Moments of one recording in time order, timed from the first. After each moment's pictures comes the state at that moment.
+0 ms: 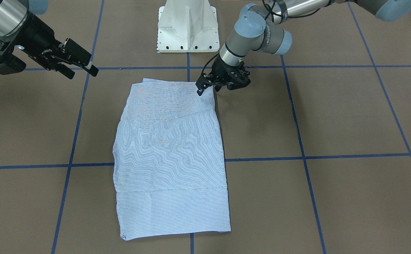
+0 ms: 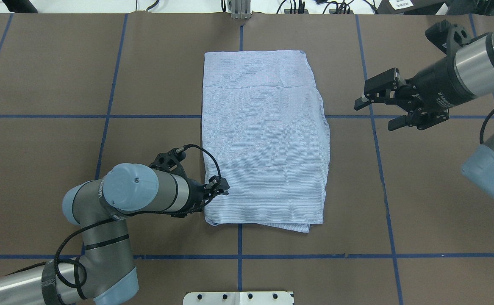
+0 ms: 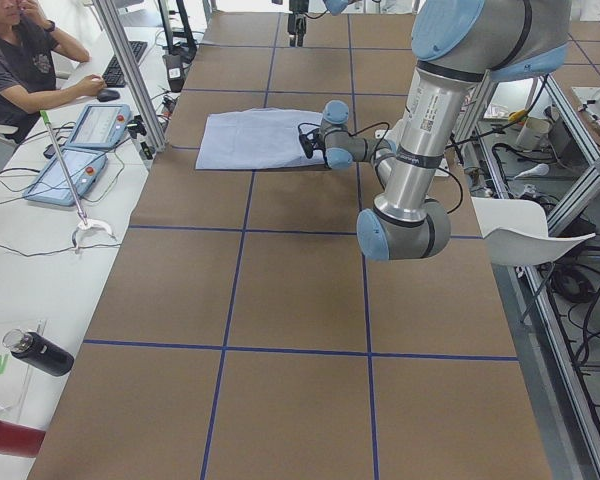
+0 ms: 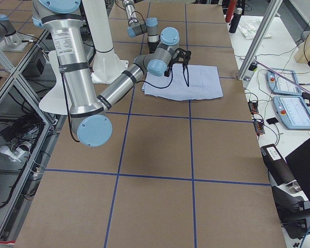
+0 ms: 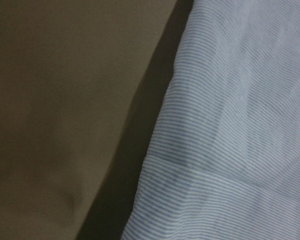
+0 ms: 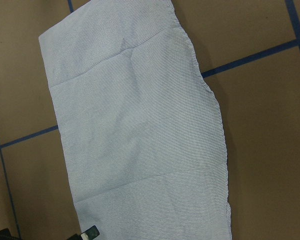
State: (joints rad) left arm -0.36 -2.04 -1.69 -2.15 -1.77 -1.87; right arm 0.96 -1.34 2.07 -1.24 2.38 1.43
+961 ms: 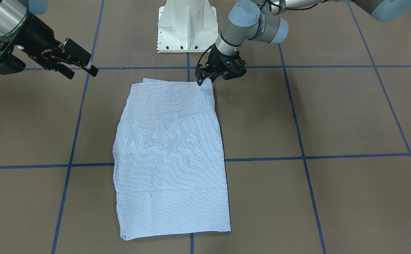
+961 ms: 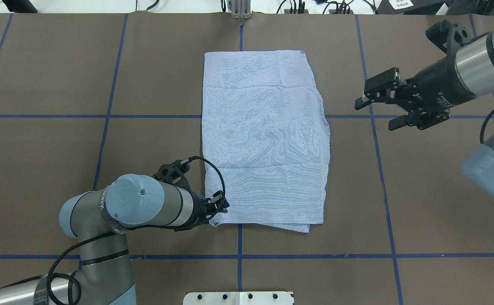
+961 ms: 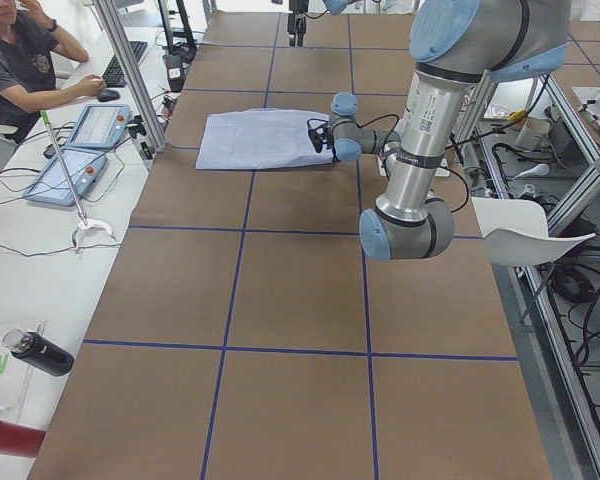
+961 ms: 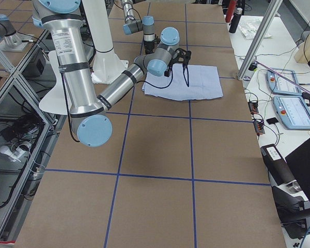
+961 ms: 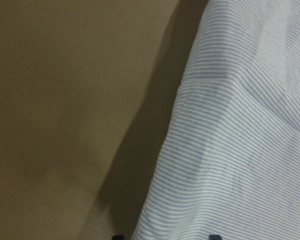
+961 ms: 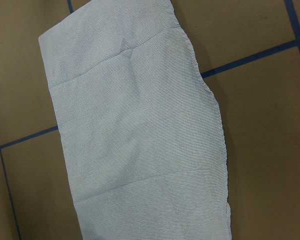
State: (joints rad) left arm -0.32 -2.04 -1.77 -2.03 -1.78 -1.88; right arm 0.96 -1.34 2.07 -1.25 2.38 1.43
